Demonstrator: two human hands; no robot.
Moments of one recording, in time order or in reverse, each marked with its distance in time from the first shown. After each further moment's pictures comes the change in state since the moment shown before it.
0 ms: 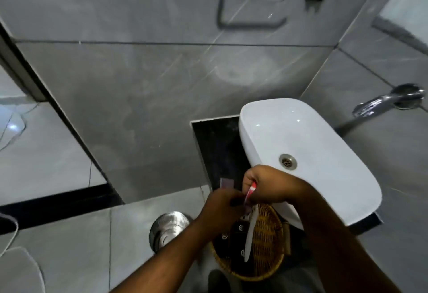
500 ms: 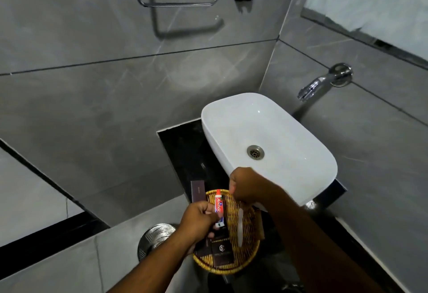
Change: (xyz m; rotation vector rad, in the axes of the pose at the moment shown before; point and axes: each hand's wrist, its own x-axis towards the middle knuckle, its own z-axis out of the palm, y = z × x) left_hand 0.003 -0.006 0.039 -0.353 0.003 -0.430; right_hand -0.001 0.059 0.020 0.111 0.193 0.213
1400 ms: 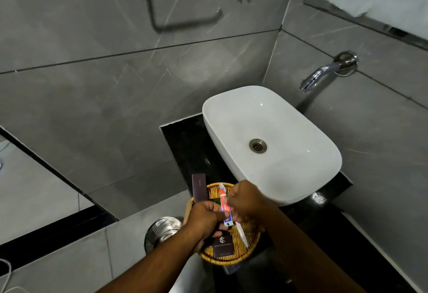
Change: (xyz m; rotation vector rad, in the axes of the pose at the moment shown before) left_hand 0.002 -0.012 0.023 -0.038 0.002 -0.123; right_hand -0.007 0.027 0.056 0.395 0.087 0.128
